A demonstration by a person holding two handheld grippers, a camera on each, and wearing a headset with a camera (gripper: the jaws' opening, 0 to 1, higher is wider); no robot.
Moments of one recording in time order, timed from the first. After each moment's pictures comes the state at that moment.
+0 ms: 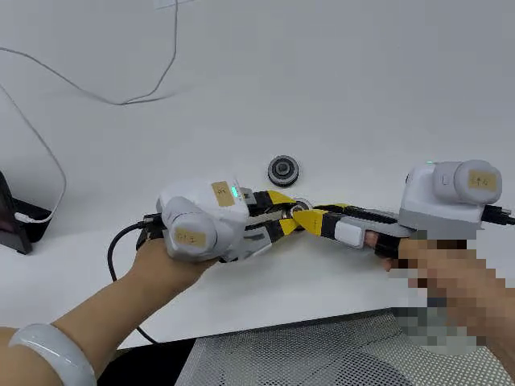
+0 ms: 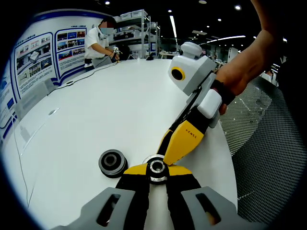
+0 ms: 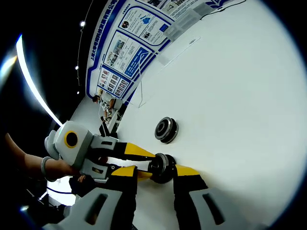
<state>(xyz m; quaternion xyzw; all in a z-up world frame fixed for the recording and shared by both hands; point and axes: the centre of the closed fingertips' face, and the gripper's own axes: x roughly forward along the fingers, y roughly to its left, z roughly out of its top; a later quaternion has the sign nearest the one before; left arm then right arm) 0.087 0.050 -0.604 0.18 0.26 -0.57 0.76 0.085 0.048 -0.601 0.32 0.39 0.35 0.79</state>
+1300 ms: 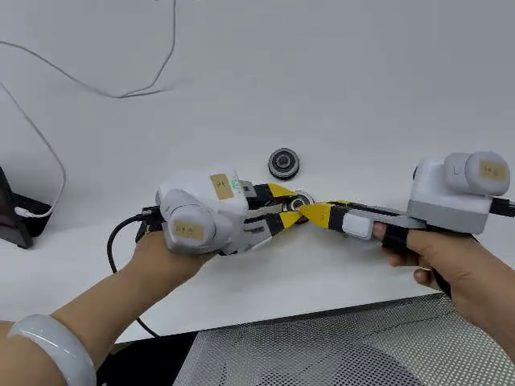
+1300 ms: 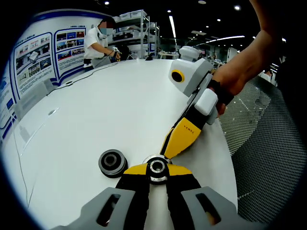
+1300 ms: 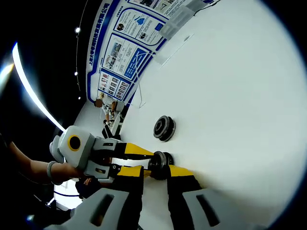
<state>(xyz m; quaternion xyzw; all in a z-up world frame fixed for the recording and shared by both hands) 0.087 0.050 -0.604 0.18 0.26 -0.57 0.75 0.082 0.042 -0.601 0.35 0.40 0.35 0.77</state>
